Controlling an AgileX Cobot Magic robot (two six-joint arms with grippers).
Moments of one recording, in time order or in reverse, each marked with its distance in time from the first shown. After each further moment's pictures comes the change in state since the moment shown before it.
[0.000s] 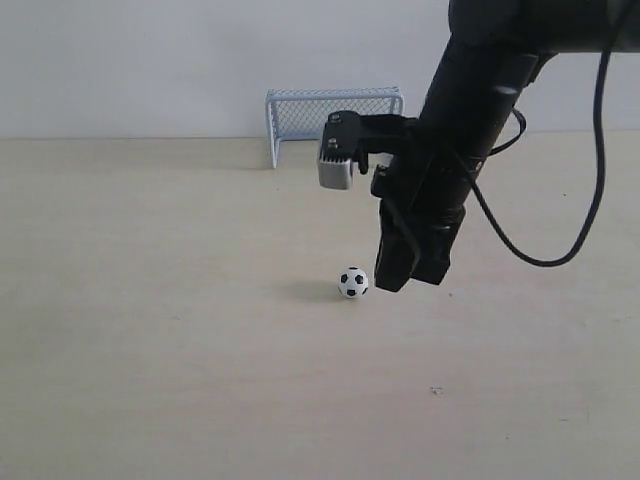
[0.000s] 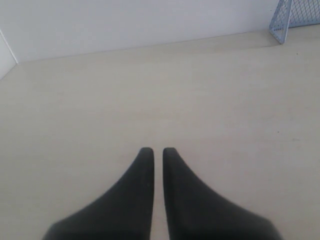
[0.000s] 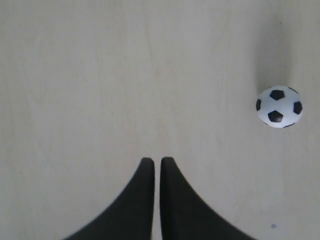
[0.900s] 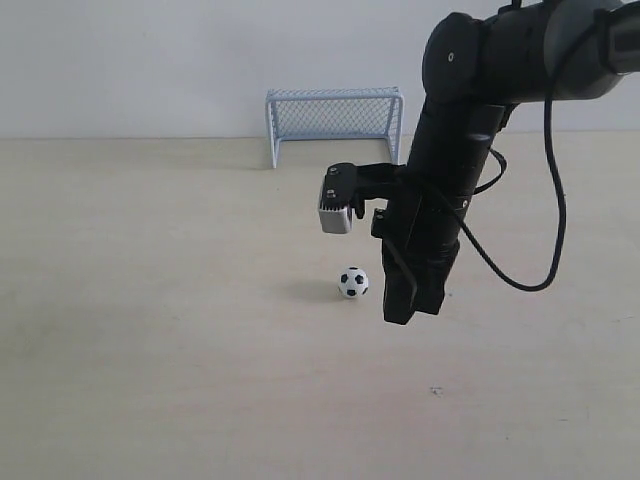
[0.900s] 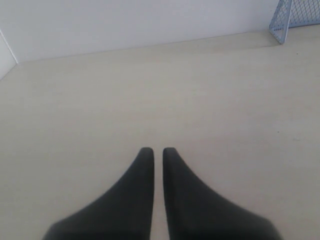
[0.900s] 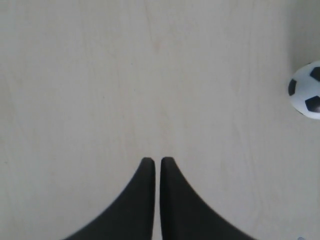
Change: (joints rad) left arm 0.000 0.000 0.000 0.000 0.000 0.000; right arm 0.000 0.114 0.000 -0.042 -0.002 0.002
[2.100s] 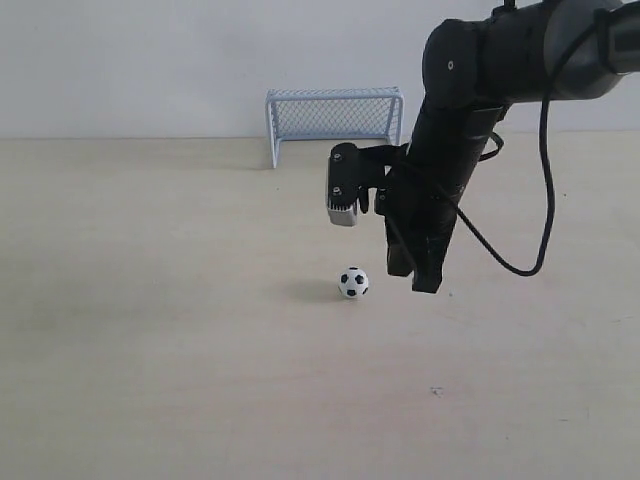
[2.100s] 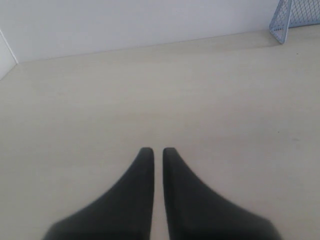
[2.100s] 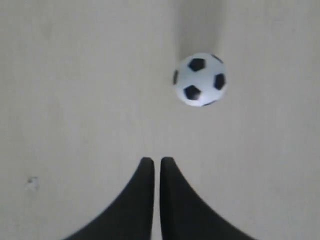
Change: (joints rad) left arm 0.000 0.000 0.000 0.000 0.000 0.000; right arm 0.000 0.000 0.000 -0.157 -0.247 -0.009
